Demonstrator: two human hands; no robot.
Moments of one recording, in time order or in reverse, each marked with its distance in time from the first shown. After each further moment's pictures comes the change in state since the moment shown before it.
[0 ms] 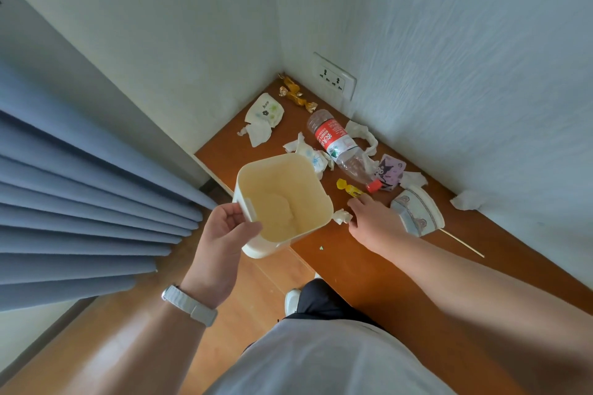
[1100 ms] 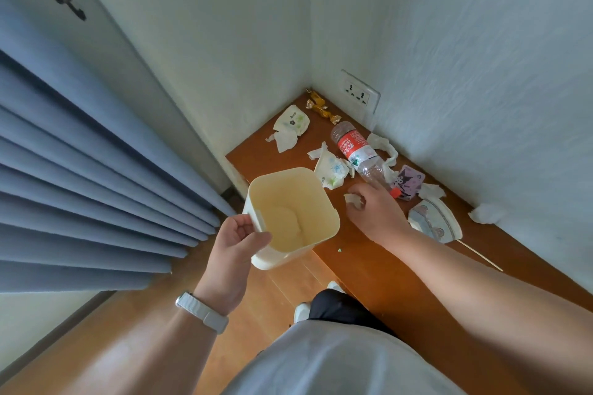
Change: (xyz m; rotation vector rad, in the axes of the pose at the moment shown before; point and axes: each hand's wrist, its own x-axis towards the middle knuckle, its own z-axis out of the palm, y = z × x) left_hand -0.037 -0.002 -0.023 -0.064 0.070 0.021; right_hand -0.007 -0.054 -0.059 0.524 0.214 -0.022
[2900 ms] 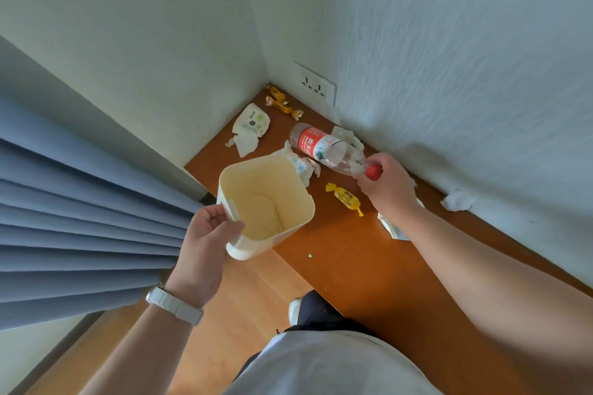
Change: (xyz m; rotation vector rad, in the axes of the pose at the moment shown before) left_hand 0.046 0.004 0.041 0.093 -0.018 -0.004; right_hand 0.033 0.082 -0.042 0.167 0.228 0.263
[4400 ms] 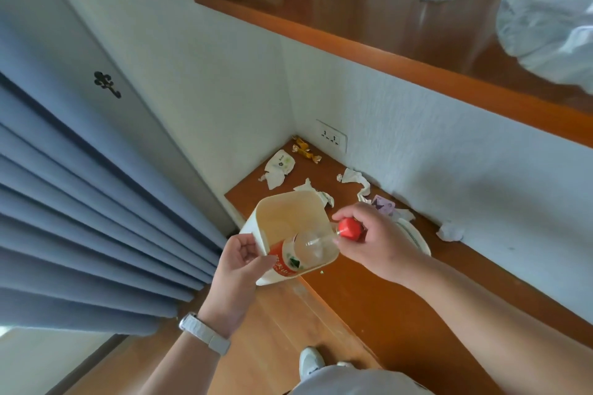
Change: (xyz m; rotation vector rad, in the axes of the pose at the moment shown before) left_hand -0.111 0.022 0.013 0.049 0.017 0.151; right_hand -0.143 -0.107 -0.094 0.186 -0.359 -0.433
